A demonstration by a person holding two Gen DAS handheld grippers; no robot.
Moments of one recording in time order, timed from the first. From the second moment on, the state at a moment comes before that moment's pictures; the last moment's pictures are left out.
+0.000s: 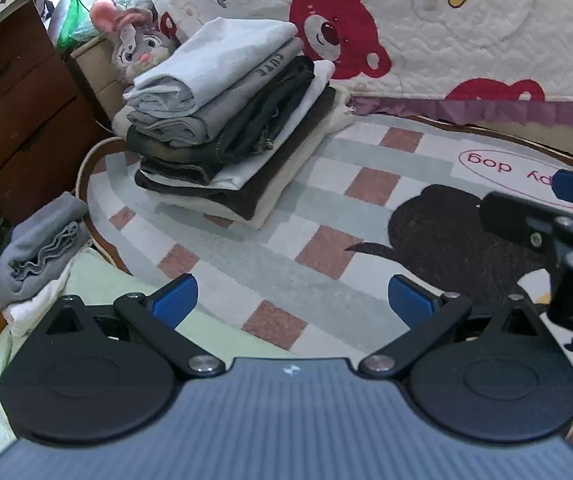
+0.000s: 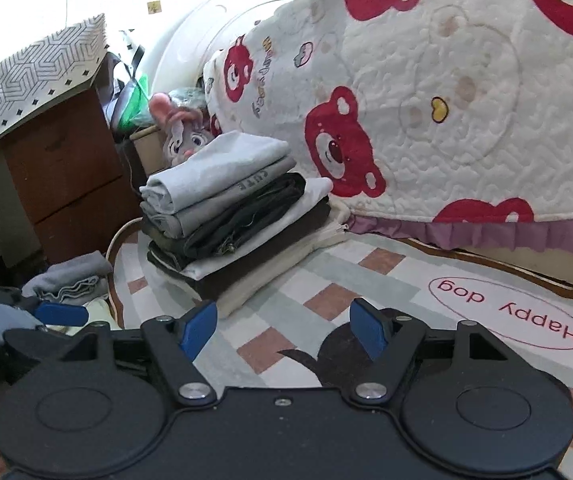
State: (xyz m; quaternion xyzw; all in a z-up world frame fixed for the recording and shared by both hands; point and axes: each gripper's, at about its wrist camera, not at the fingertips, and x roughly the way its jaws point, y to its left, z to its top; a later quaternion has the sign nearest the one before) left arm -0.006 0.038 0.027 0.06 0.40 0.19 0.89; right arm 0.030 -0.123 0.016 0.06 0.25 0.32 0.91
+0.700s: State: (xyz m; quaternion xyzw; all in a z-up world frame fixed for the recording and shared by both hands) left arm -0.010 0.027 0.030 0.05 0.41 0.15 0.90; right arm 0.015 -0.126 0.023 0.07 0.25 0.30 0.92
